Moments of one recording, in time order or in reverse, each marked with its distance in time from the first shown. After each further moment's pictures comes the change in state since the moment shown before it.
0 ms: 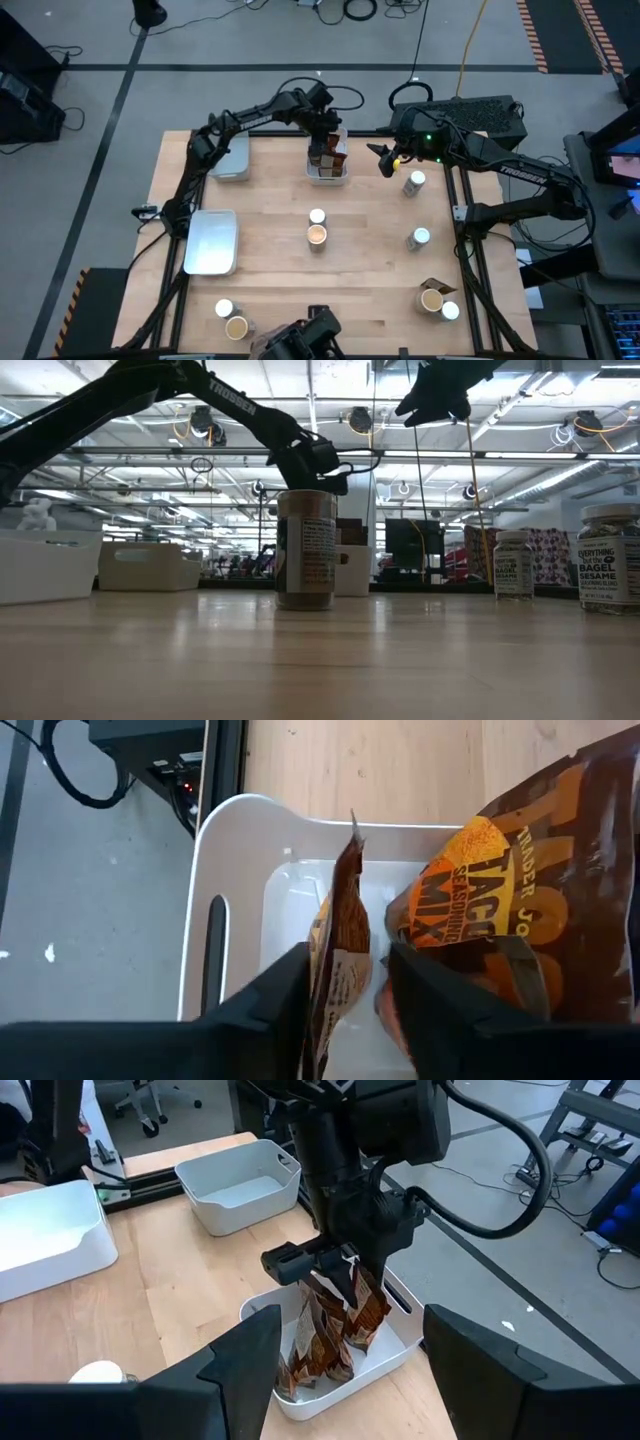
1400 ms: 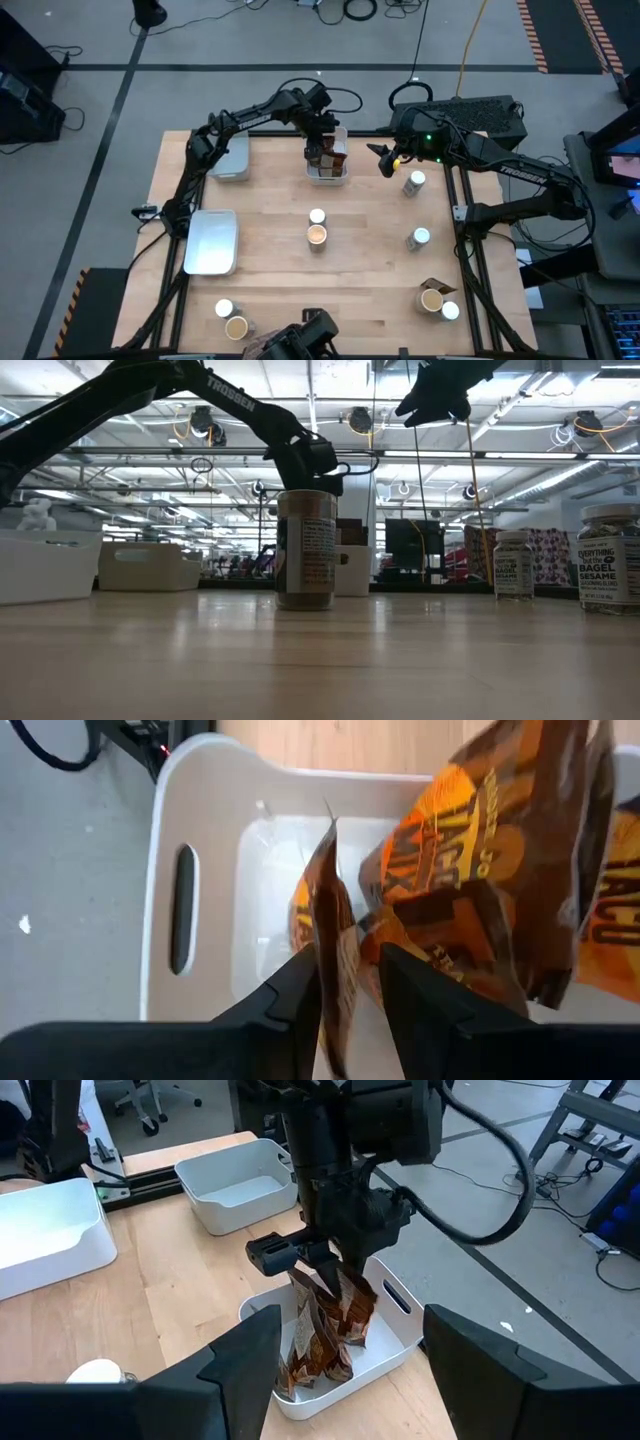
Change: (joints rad) left arm -0.003 -0.013 0.016 -0.111 -0.010 -0.007; right arm 0.000 0.000 0.000 0.000 0.000 -0.008
